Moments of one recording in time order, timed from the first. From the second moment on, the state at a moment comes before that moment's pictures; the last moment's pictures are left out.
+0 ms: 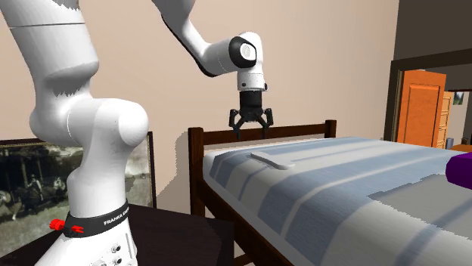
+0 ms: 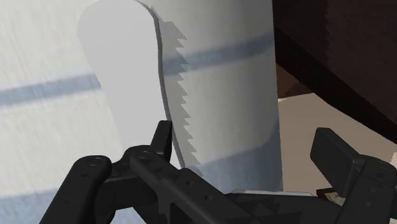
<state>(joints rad) 0.11 -0.35 -0.71 -2.40 -0.33 2.10 -0.98</state>
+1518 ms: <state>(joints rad) 0.19 0.13 -0.87 -2.24 0.12 2.34 -1.53</state>
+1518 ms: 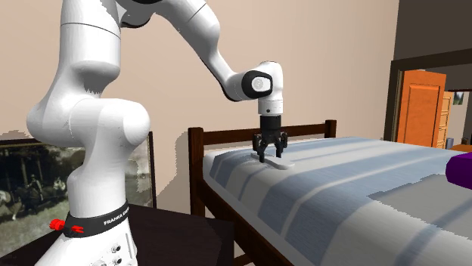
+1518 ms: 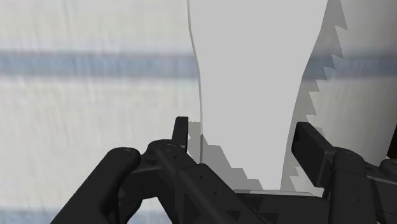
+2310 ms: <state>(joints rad) 0.20 0.11 -0.88 -2.24 0.09 2.32 -1.51</state>
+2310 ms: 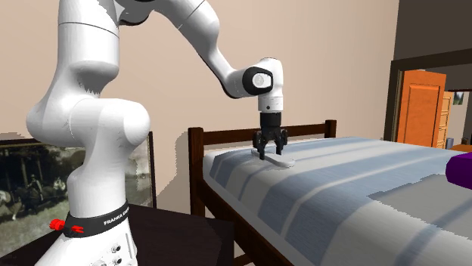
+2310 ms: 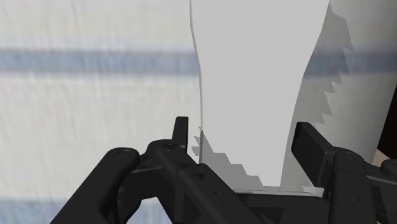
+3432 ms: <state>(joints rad) 0.22 -0.07 -0.88 -2.12 -0.07 2.10 -1.39</state>
